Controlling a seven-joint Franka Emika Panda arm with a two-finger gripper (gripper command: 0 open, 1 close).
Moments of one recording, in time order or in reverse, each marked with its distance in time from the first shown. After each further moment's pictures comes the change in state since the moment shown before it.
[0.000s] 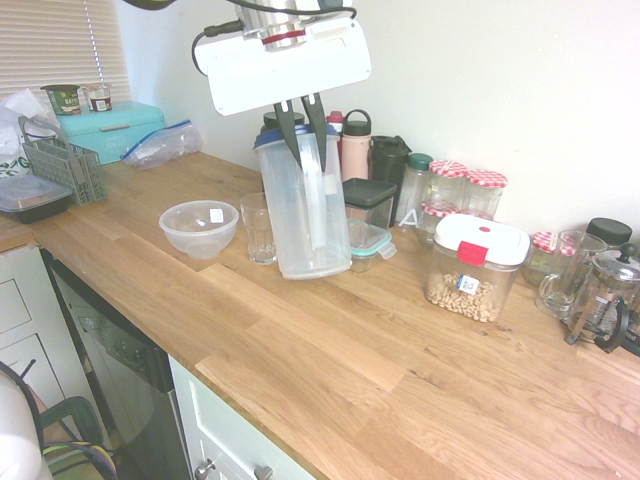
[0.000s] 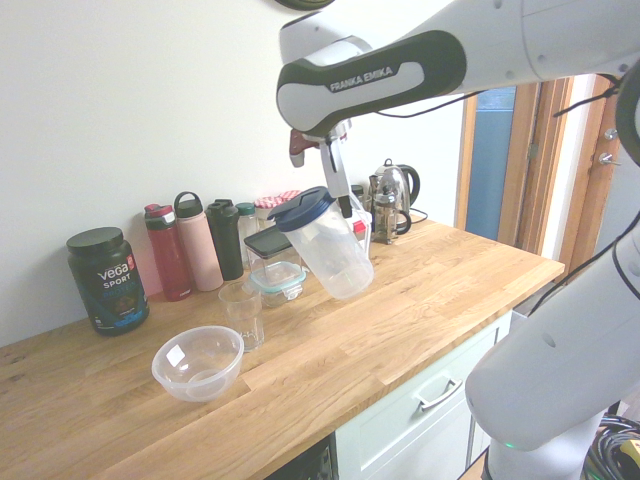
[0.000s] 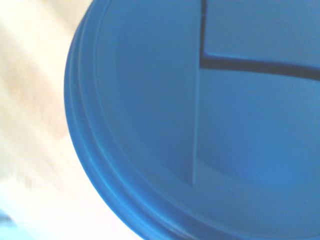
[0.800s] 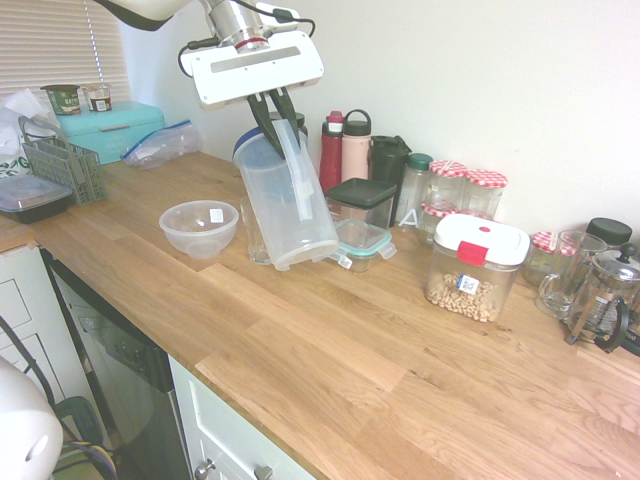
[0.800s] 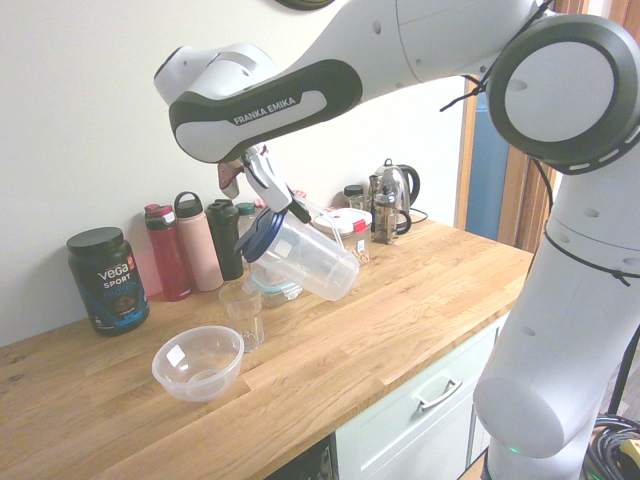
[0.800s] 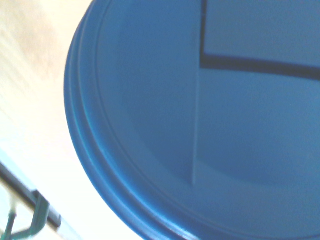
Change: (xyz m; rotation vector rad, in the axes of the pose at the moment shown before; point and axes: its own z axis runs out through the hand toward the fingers) arm 0.077 -0.110 -0.018 -0.272 -0.229 -0.204
